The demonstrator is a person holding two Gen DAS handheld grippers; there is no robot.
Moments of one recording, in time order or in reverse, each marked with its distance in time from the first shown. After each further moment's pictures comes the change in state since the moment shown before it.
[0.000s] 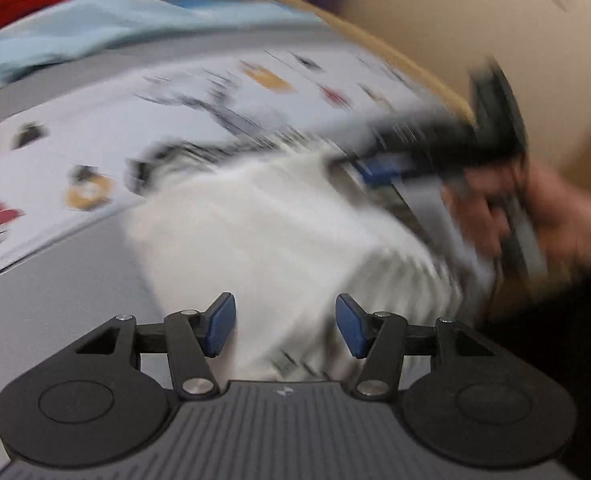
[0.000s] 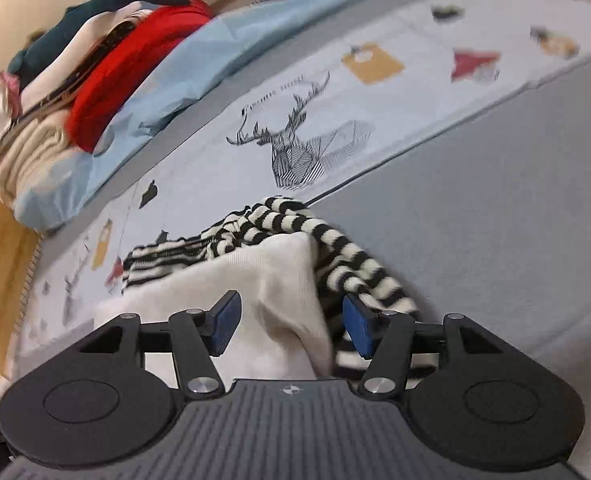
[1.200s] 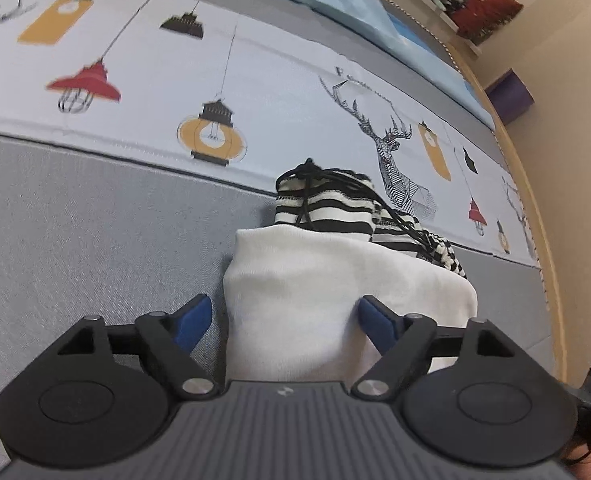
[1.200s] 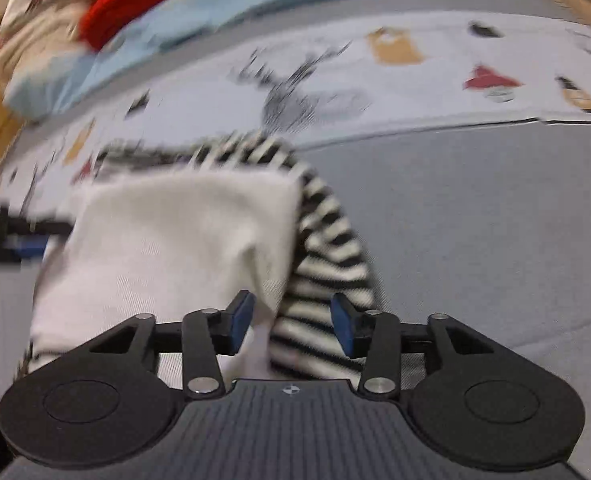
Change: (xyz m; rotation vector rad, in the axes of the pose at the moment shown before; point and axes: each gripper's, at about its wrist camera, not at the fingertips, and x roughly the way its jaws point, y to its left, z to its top) left arm 0.065 0.073 0.024 -0.629 -0.005 0.105; right arm -0.021 -0.009 -0.024 -0.305 0.099 -0.139
